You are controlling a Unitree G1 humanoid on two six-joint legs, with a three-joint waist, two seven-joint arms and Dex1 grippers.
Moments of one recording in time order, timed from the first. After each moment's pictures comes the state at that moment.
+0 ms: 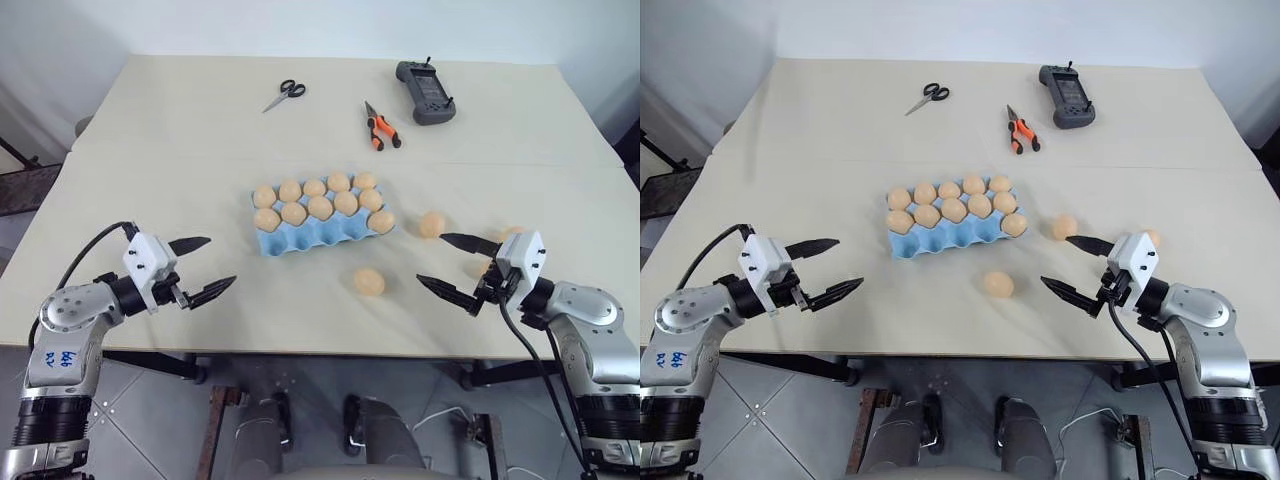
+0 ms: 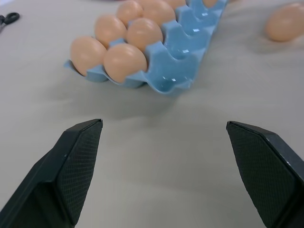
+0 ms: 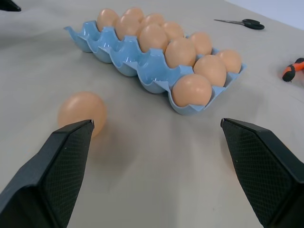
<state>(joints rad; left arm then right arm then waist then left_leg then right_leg) -0.17 0.69 0.22 0.01 -0.34 0.08 -0.91 -0.18 -0.66 -0.16 -0.01 0.42 0.05 1.03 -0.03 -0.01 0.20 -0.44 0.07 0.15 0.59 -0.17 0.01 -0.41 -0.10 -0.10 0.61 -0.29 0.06</state>
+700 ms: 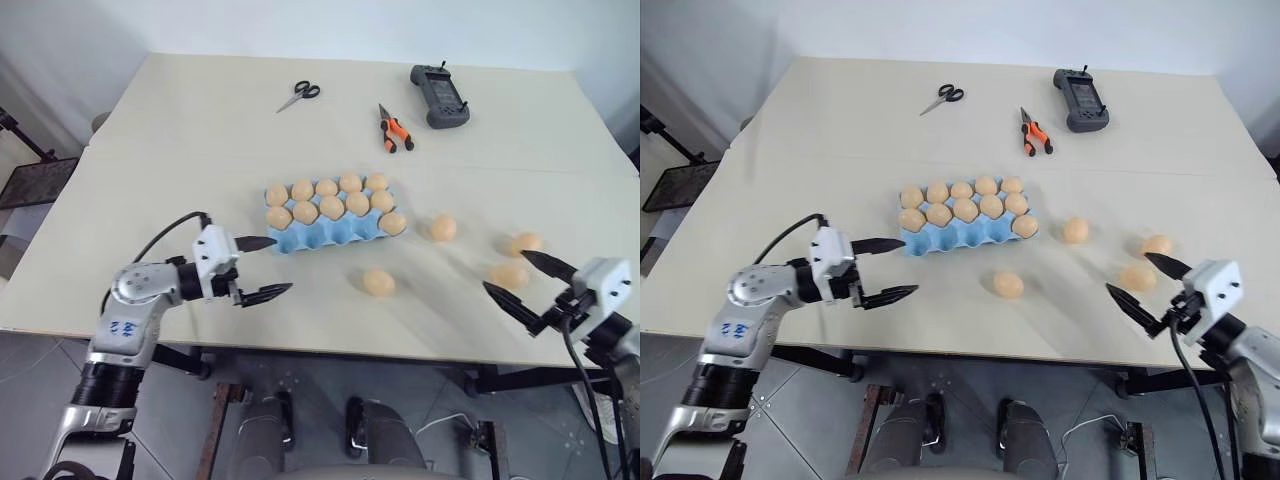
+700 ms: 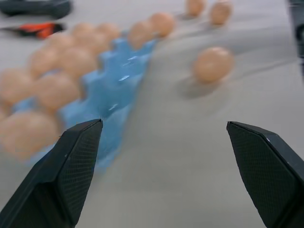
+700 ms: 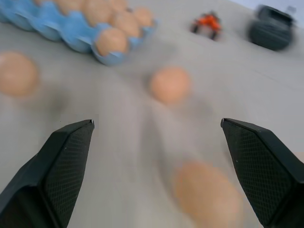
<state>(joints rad) -0.38 0.55 -0.05 0.06 -0.30 0.09 -1.03 0.15 -0.68 -0.49 -0.08 0.46 0.07 0.90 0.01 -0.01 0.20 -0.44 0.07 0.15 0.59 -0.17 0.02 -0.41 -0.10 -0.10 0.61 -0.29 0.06</state>
